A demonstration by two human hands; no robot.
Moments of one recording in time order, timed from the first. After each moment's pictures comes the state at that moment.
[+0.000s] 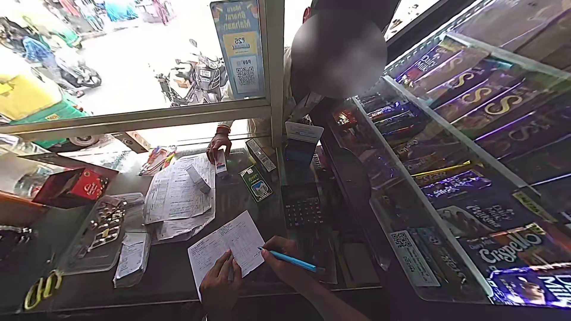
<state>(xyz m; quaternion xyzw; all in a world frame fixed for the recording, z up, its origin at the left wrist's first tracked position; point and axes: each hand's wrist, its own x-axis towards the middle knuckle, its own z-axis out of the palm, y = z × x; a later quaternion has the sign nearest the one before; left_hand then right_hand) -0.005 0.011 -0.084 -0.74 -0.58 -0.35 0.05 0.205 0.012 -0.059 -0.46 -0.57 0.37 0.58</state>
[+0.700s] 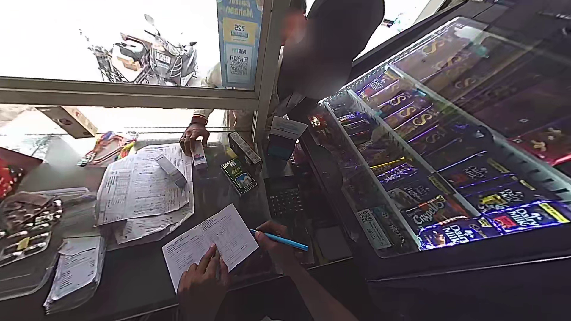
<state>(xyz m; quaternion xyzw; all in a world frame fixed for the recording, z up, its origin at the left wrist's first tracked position) -0.016 0.010 -0.073 -0.77 -0.57 -0.29 0.04 0.206 0.011 -0.052 -0.51 -0.50 0.34 0.60</state>
